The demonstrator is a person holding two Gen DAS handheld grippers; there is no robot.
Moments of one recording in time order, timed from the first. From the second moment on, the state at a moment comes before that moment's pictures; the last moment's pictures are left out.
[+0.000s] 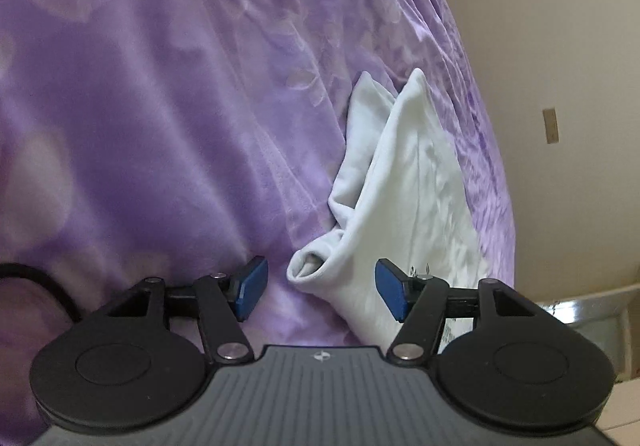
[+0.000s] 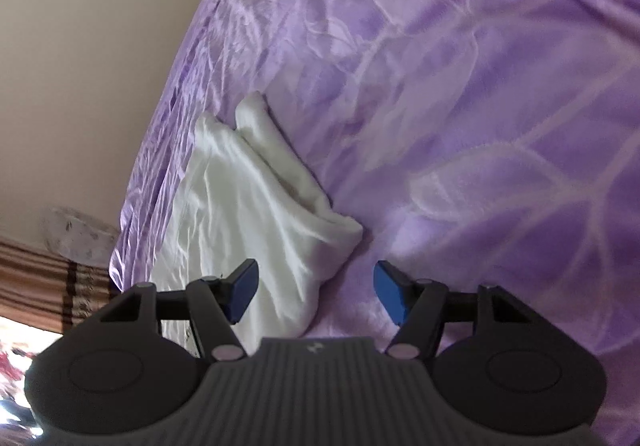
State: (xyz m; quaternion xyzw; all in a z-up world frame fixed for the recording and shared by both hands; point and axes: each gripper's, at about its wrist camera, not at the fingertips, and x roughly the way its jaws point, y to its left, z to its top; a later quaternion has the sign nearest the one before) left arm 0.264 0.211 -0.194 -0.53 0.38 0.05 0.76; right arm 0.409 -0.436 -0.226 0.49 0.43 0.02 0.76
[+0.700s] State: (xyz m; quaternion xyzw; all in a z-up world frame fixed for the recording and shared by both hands) left arm 0.296 0.186 -0.110 -0.41 0.37 0.05 0.83; right arm 0.421 -0.420 -0.166 0.45 0.33 0.03 0.83
